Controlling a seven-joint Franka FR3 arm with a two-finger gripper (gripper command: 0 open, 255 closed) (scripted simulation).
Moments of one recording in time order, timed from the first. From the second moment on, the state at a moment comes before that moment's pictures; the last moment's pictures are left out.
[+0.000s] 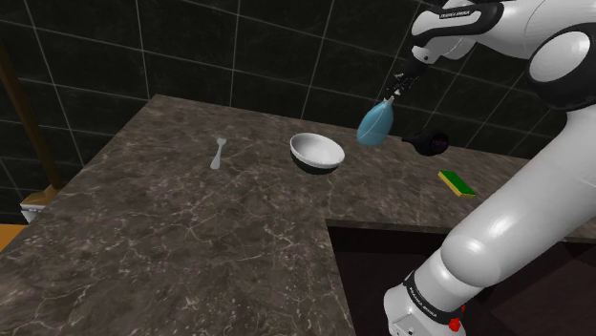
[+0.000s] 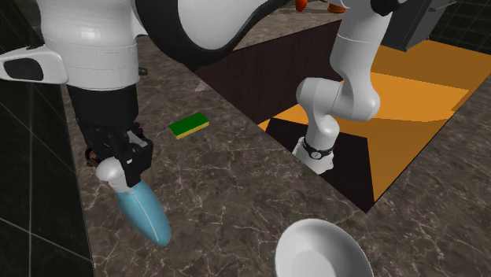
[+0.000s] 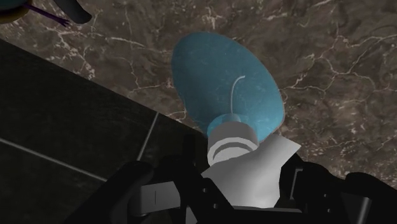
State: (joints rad) arm -0.13 -0.03 -0.52 -1.83 0.07 2.07 -0.53
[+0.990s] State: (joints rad) arm -0.13 -0.02 -0.52 -1.64 0.07 1.89 -0.52
